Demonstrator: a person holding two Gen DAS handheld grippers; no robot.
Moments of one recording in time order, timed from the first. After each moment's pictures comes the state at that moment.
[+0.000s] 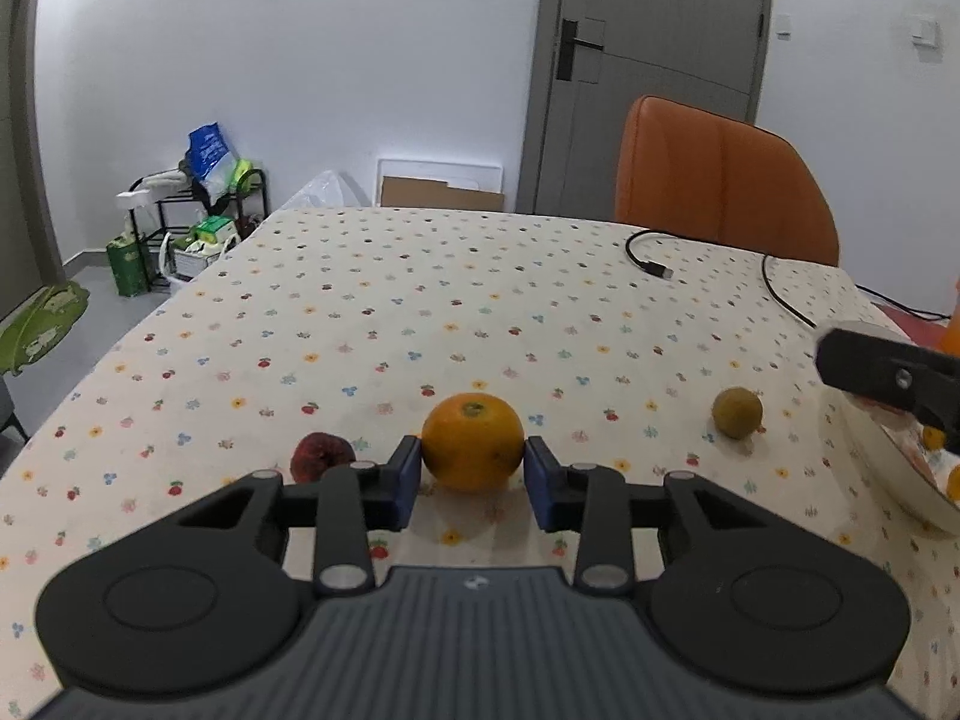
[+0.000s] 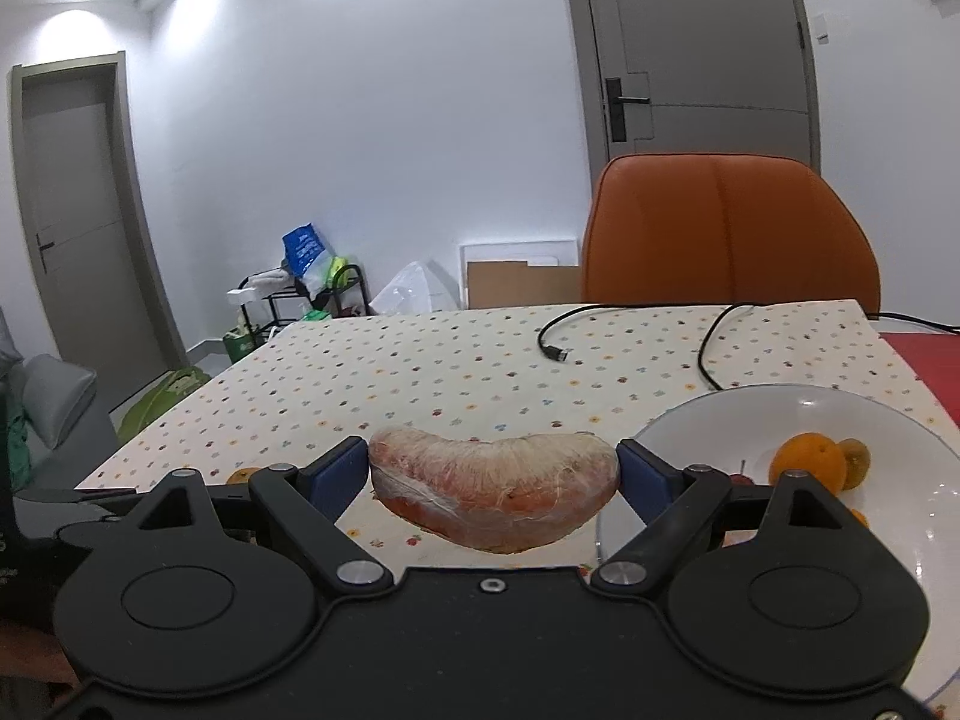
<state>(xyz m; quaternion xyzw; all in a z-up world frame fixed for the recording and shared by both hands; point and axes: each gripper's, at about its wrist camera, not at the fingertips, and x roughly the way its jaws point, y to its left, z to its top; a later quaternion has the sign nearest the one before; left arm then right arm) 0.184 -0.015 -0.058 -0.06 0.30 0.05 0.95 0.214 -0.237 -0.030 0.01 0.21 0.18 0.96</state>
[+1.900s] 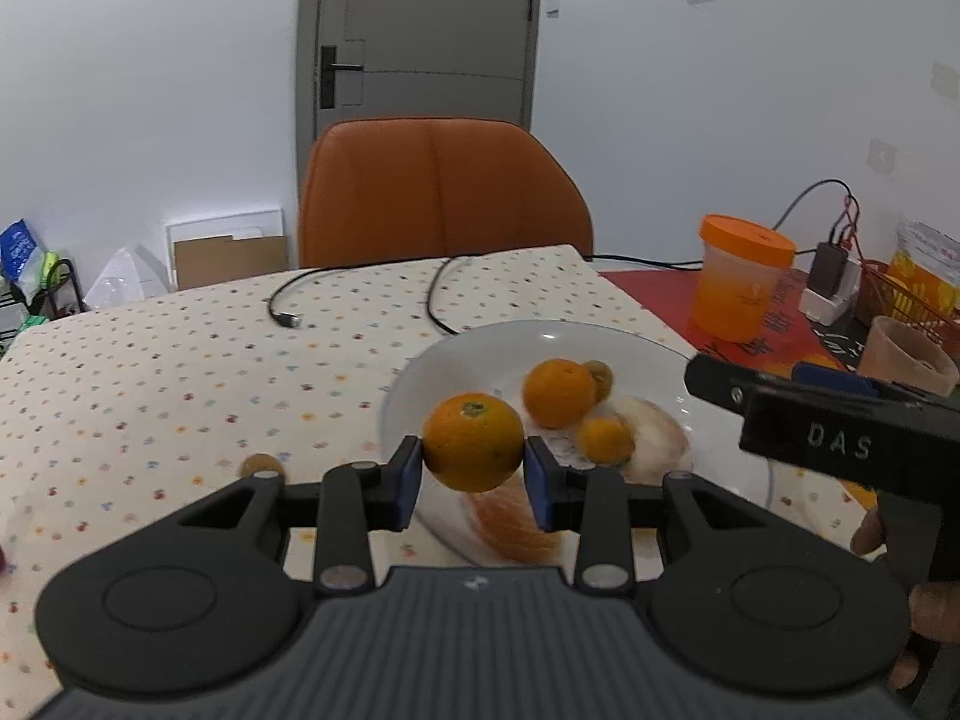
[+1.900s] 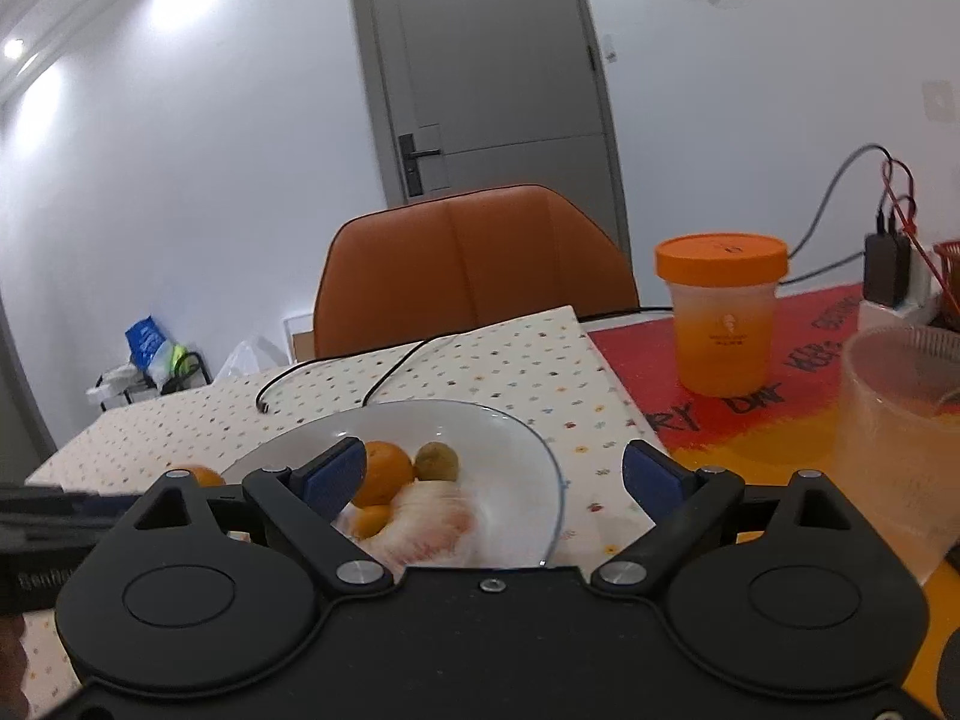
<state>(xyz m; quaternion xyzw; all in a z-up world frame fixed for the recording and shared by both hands) 0.184 -0.203 -0.026 0.01 0.27 -0.14 0.95 0.194 -0.417 -0.042 0.08 0.17 0.03 0.98</state>
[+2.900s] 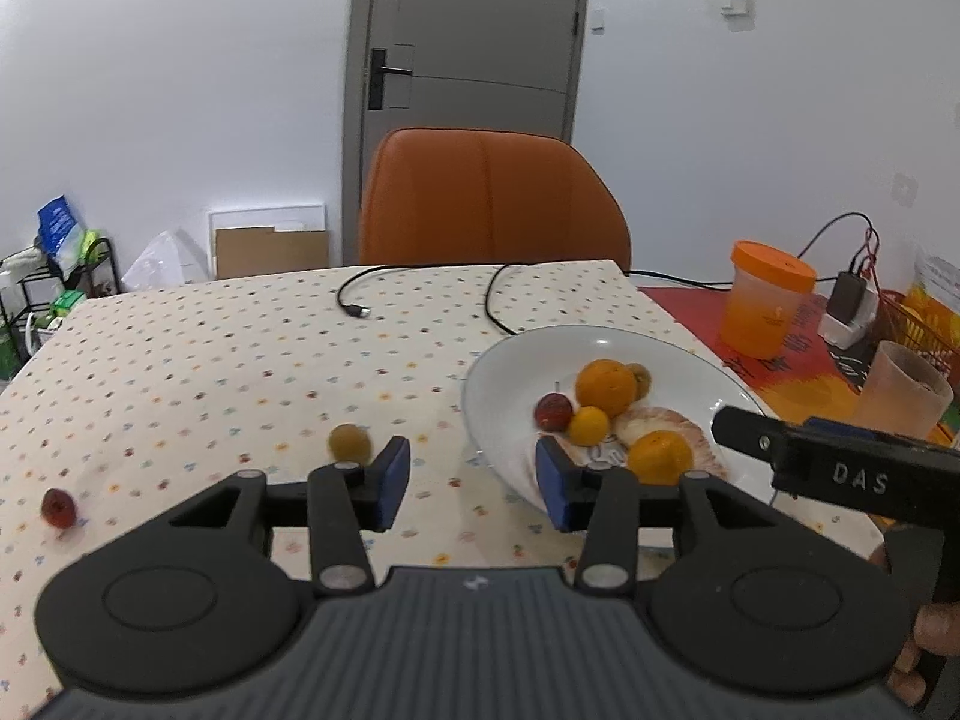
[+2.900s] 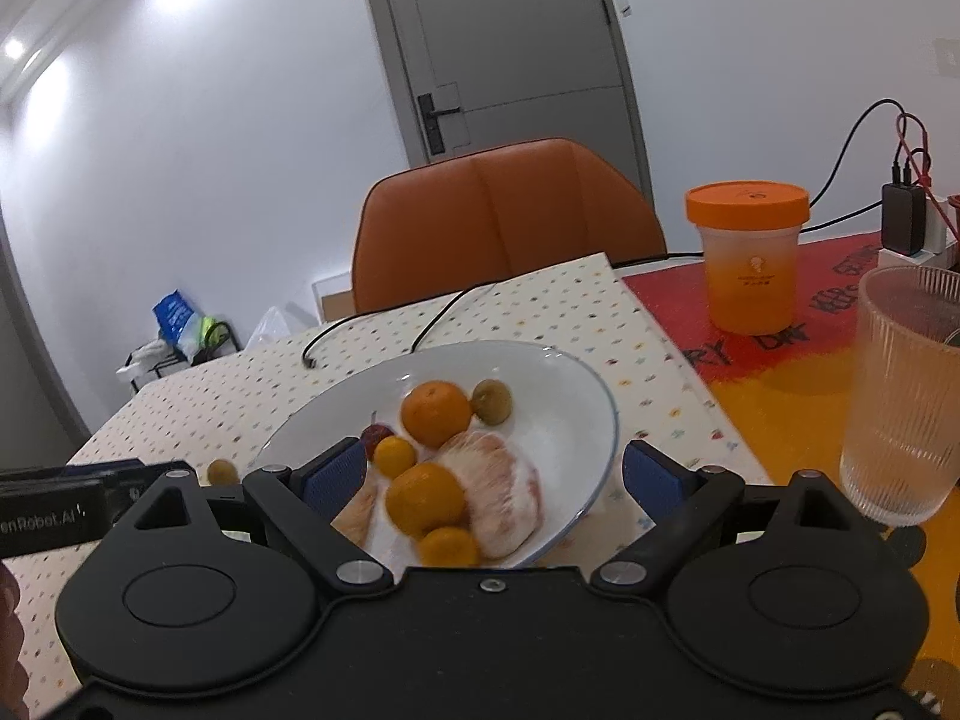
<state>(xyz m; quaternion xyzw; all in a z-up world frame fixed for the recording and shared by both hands) 0.154 -0.159 -0.010 -0.01 0.27 -0.10 0.96 0.172 -0.397 -0.042 0.09 0.22 0.06 0.97</state>
